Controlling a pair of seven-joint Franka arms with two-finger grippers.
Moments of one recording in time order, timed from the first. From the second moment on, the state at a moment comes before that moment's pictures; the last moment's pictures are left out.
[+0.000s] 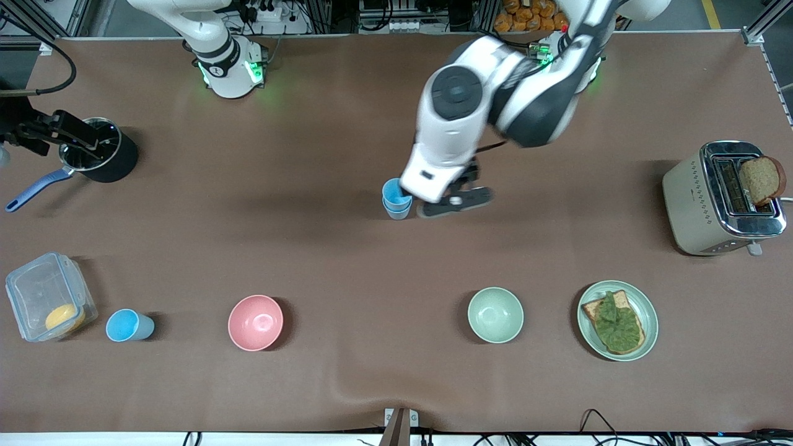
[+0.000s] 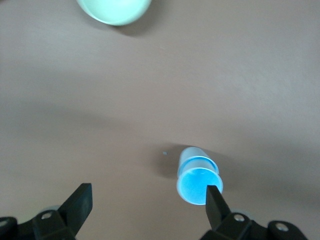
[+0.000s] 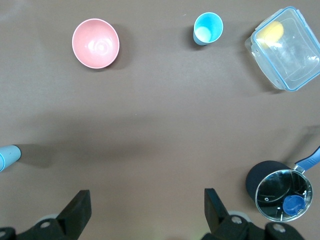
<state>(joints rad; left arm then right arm) -0.72 0.43 0.08 -1.34 -0.09 1.71 -0.89 0.04 0.01 -0.03 -1.47 0.02 1.44 0.09</state>
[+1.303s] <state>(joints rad) -0.09 -0.02 0.03 -1.57 0.01 1.44 -0.03 0.03 0.01 -0.03 -1.47 0.02 1.44 0.09</state>
